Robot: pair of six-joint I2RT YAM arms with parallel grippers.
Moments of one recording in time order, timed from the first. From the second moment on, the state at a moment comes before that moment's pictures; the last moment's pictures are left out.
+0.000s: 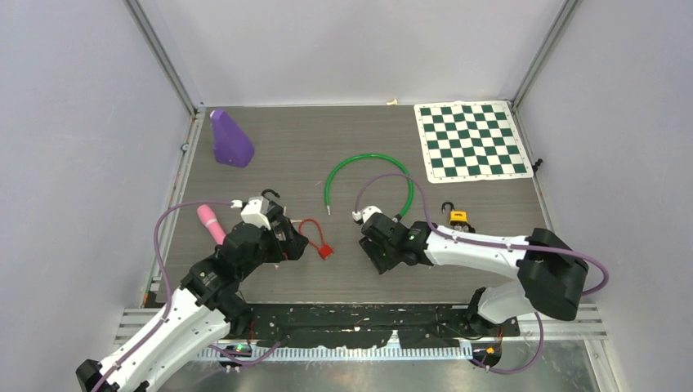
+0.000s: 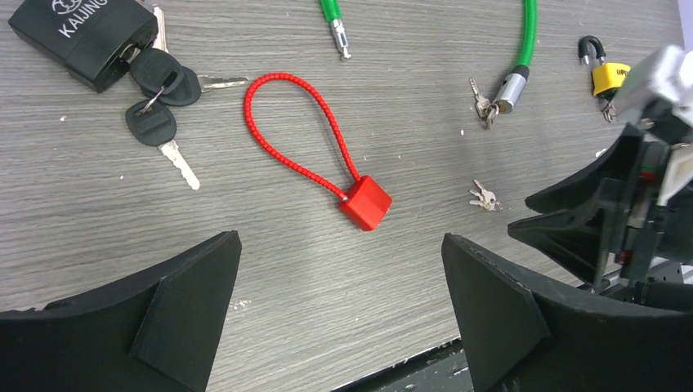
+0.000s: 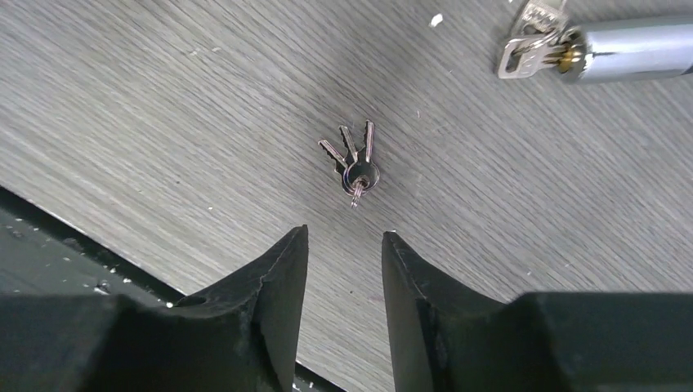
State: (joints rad) left arm -0.67 0.50 0.46 -0.50 -0.16 -0.64; right arm 1.02 1.42 0.78 -0.46 0.14 0.34
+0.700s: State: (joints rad) left arm -0.67 0.49 0.46 -0.50 -0.15 -0.64; right arm 0.94 1.66 0.96 -0.57 0.08 0.28
